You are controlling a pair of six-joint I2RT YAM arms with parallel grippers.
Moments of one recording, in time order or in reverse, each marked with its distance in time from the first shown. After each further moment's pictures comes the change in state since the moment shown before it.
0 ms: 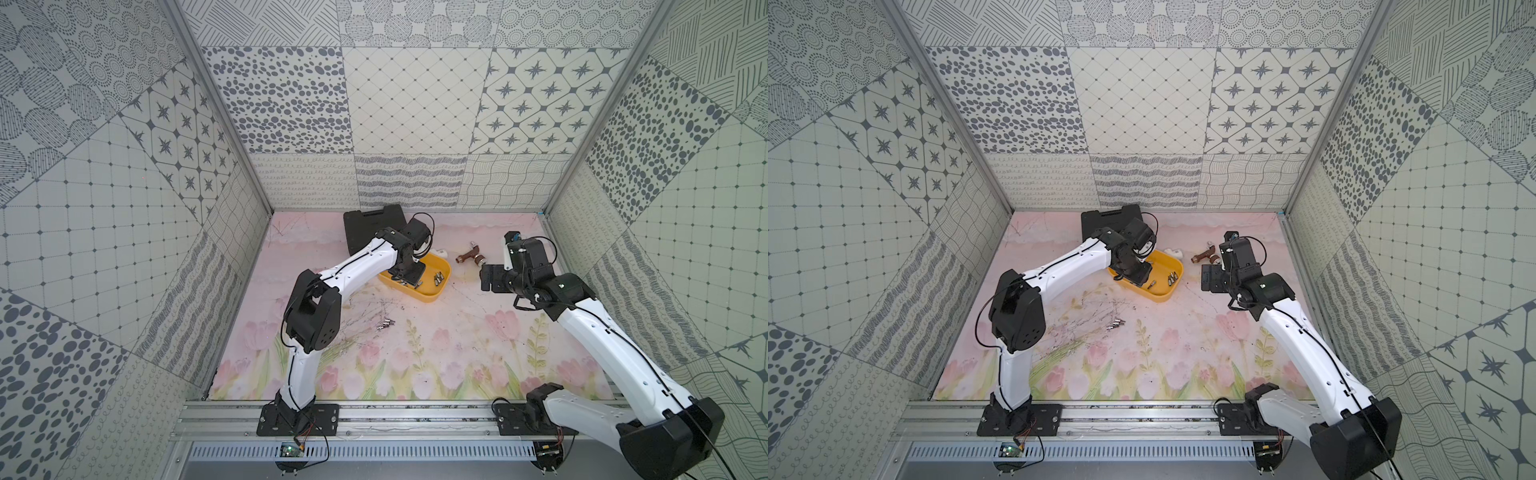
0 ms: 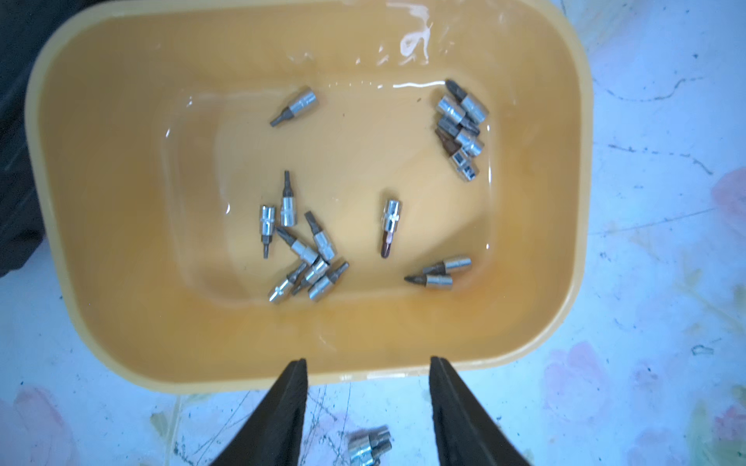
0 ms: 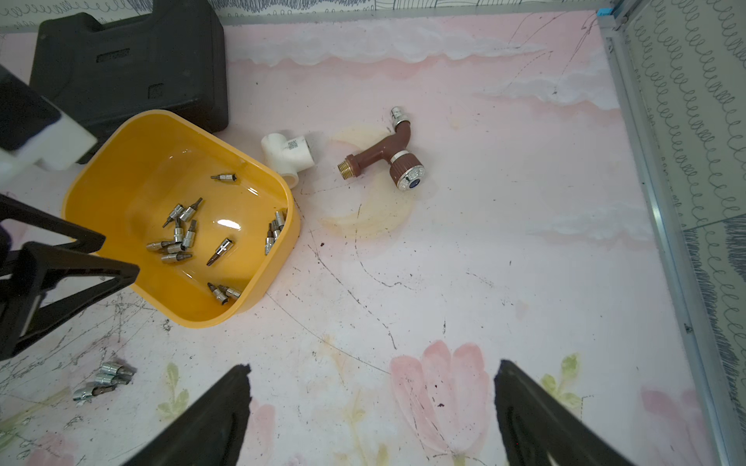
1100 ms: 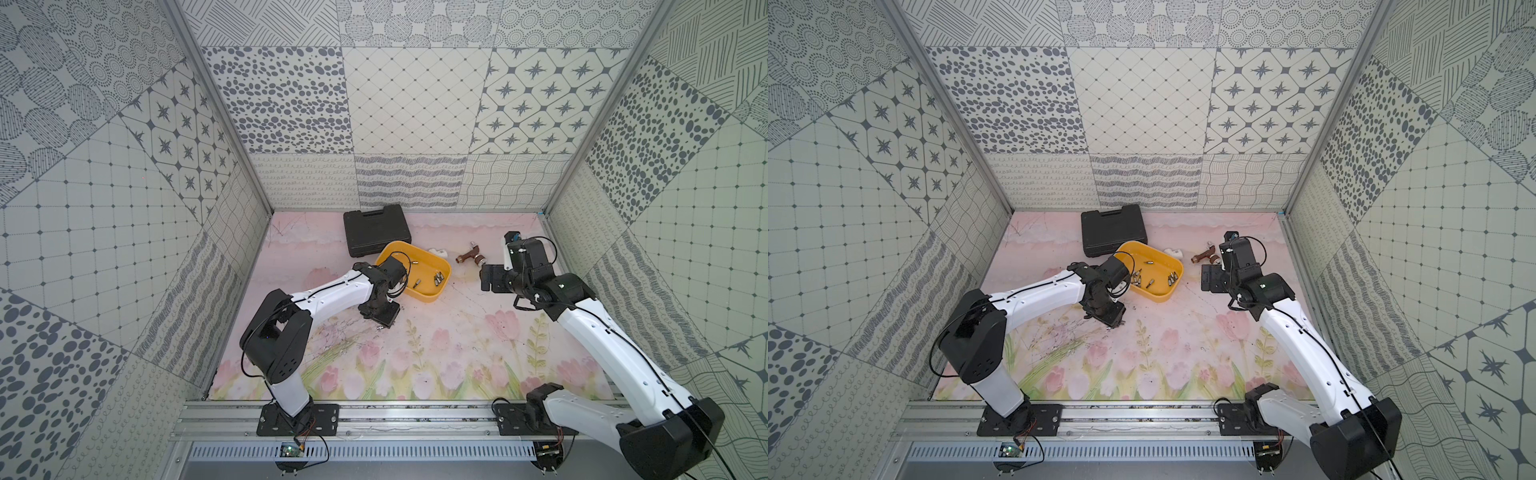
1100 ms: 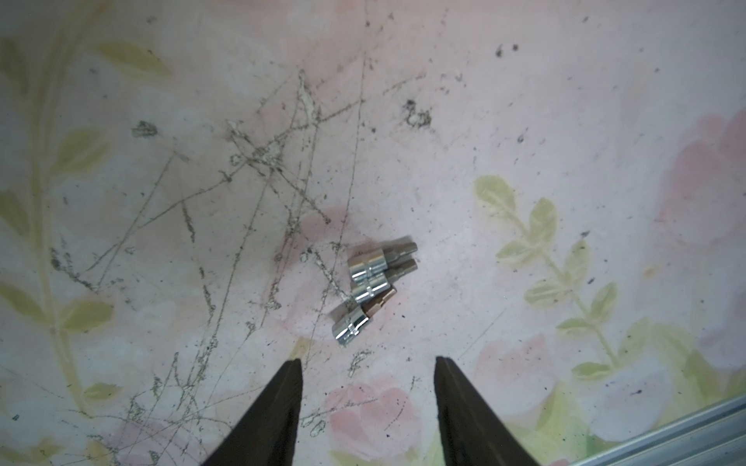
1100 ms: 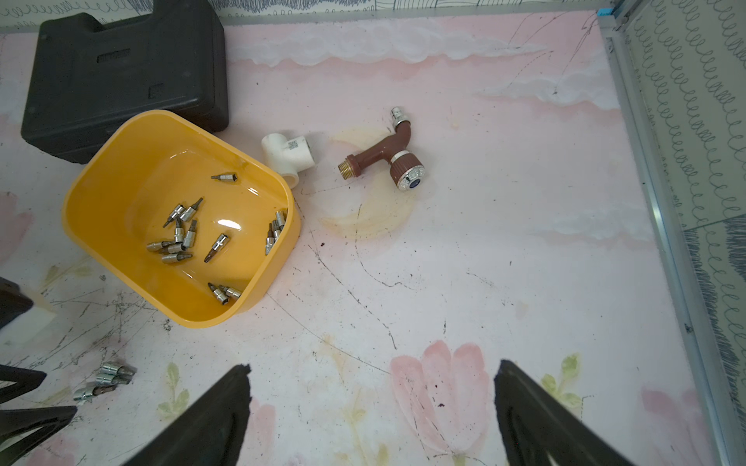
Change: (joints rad) left arm 0.000 -0.264 -0.551 0.064 0.055 -0.055; right arm 0.000 0.000 0.000 0.000 0.000 0.001
